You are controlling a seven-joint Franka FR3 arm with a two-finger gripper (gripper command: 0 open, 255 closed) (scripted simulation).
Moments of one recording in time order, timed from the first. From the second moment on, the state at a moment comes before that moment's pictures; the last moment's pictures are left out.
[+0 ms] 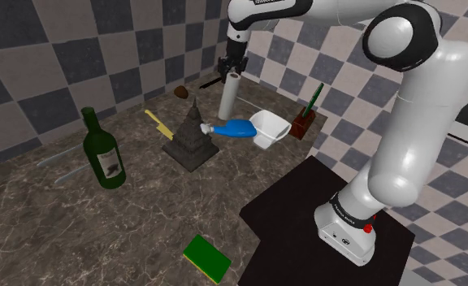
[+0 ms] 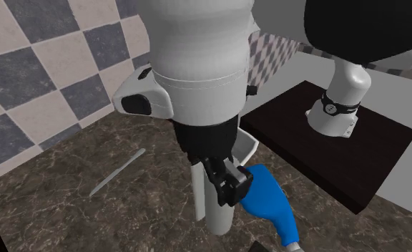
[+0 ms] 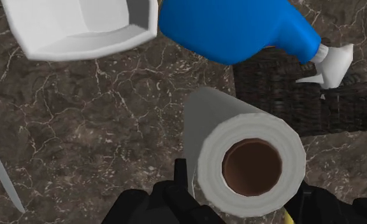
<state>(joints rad) 0.12 0.34 -0.11 -1.62 0.10 1.92 0.01</state>
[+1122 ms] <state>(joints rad) 0.33 0.10 0.02 -1.82 0.07 1.90 0.36</state>
